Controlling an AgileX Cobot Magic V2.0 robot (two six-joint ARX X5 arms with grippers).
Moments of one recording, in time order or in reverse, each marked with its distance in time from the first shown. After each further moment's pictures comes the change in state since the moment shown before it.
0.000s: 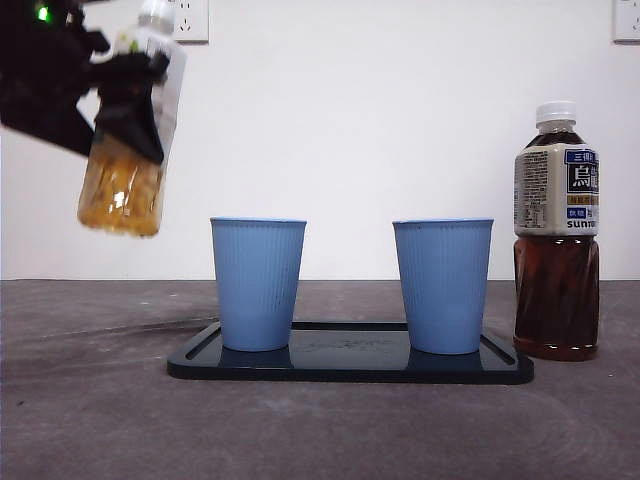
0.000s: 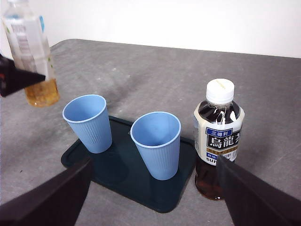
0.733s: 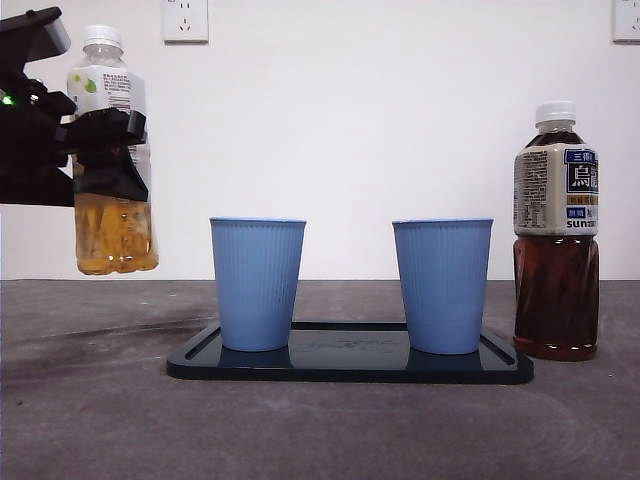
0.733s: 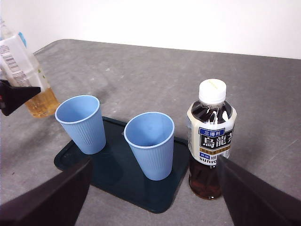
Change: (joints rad) left arm 0.035 0.037 -0.311 0.543 0.000 -0.094; right arm 0.000 0.000 0.000 0.000 0.025 -0.004
